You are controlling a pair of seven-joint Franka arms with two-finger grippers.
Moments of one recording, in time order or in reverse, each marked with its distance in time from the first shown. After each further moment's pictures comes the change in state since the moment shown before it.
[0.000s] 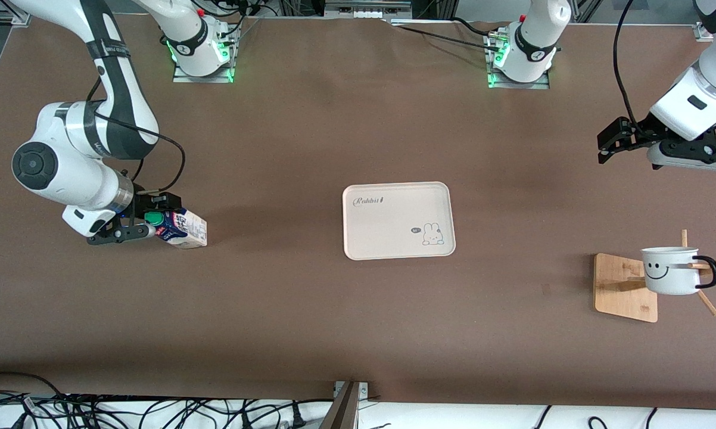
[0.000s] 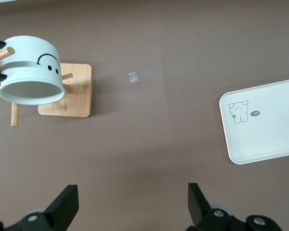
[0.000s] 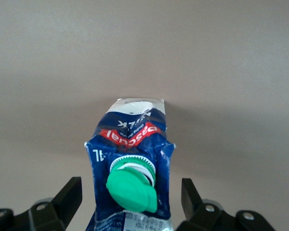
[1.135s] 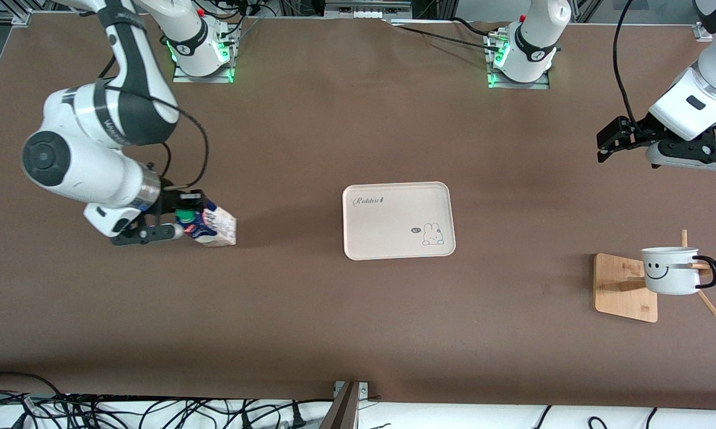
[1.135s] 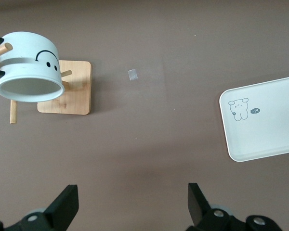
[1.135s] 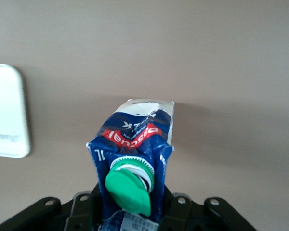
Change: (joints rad) left arm 0.000 0.000 0.000 0.000 0.000 -0.012 0.000; right arm 0.172 0.048 0.010 0.279 0.150 -0.227 0.197
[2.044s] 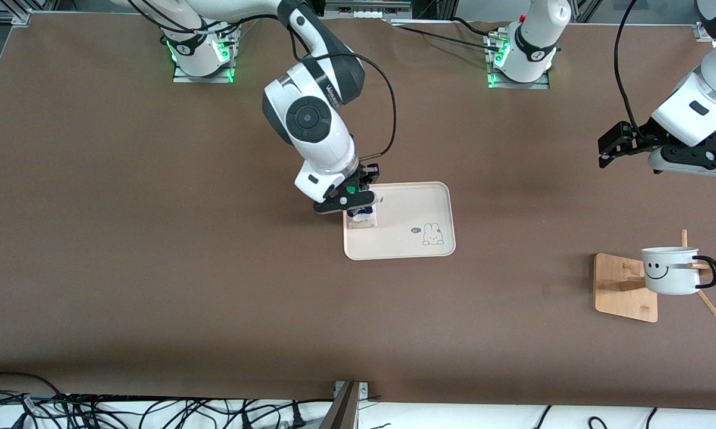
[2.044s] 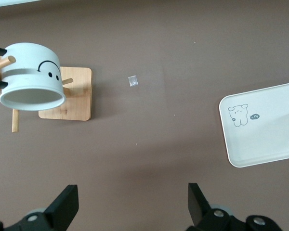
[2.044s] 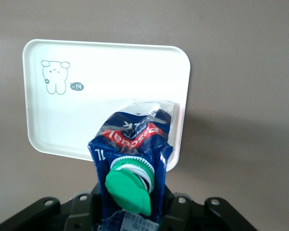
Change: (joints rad) left arm 0.000 0.052 -0.001 0.063 0.000 0.000 0.000; right arm 0.426 0.300 0.002 0.289 0.068 0.134 0.385
